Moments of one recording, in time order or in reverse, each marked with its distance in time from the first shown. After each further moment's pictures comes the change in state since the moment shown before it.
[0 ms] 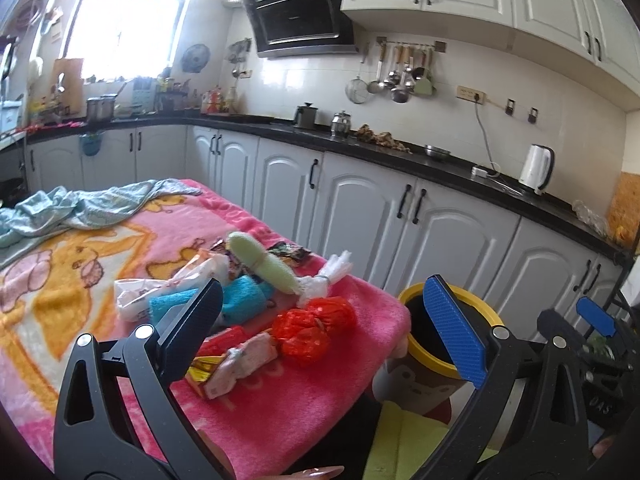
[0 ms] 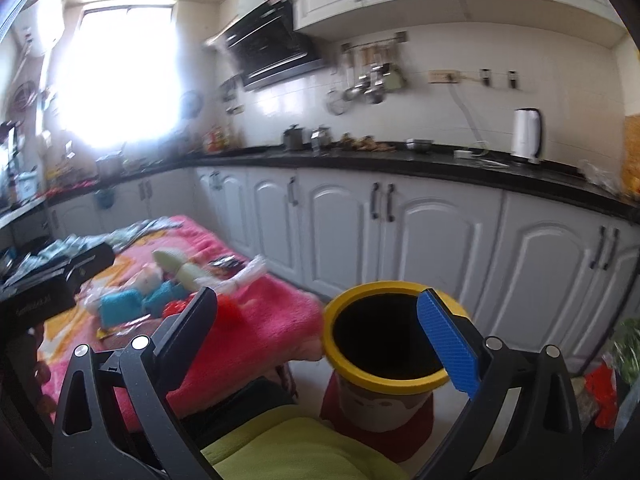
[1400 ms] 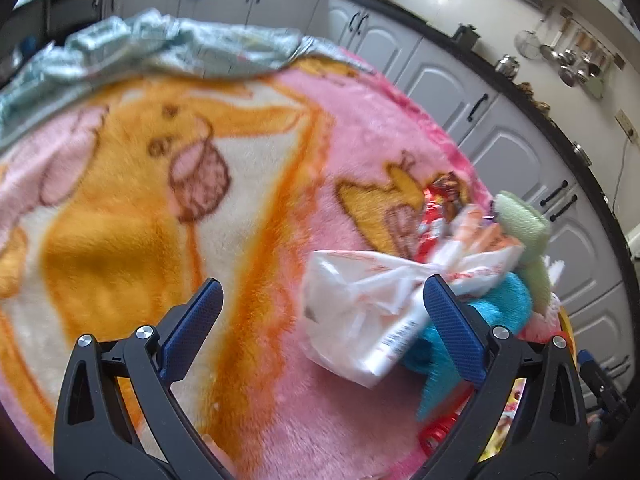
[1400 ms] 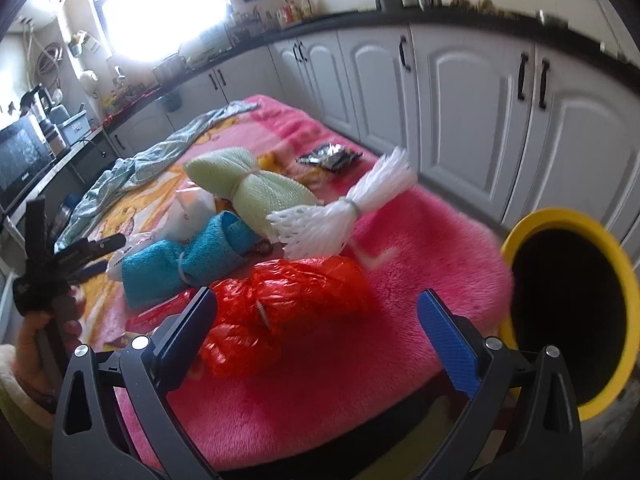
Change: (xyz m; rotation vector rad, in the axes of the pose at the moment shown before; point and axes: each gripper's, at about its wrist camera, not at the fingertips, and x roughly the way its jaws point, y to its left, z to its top) left arm 0.139 0.262 -0.020 -0.408 0.437 0.220; right arm 0.222 0.087 -0.009 0.028 0.516 0.366
